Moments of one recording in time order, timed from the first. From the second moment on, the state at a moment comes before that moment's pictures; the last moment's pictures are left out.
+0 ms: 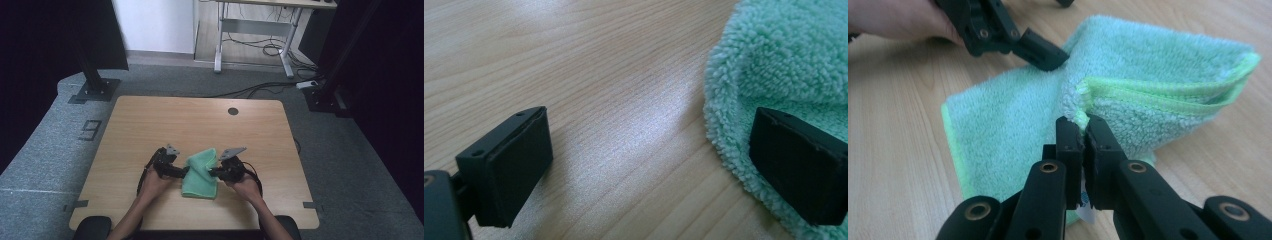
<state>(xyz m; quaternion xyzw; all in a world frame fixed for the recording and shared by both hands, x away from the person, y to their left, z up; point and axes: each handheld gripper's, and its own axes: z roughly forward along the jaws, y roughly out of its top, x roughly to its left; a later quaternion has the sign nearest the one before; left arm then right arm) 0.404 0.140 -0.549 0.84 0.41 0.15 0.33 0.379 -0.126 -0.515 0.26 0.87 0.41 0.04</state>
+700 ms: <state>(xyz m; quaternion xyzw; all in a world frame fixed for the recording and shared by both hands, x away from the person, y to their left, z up) 0.401 0.140 -0.539 0.85 0.38 0.14 0.33 0.374 -0.129 -0.527 0.26 0.88 0.40 0.04</state>
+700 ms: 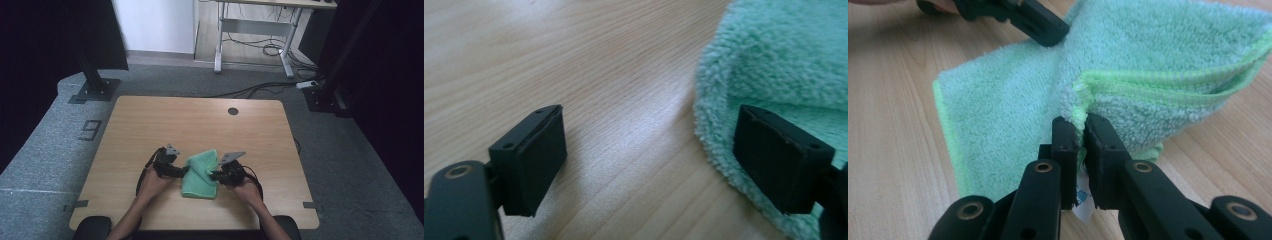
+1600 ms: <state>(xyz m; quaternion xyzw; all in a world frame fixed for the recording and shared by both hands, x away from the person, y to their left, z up) 0.456 0.078 -0.503 0.89 0.32 0.02 0.33 0.376 -0.134 -0.535 0.28 0.87 0.41 0.04</state>
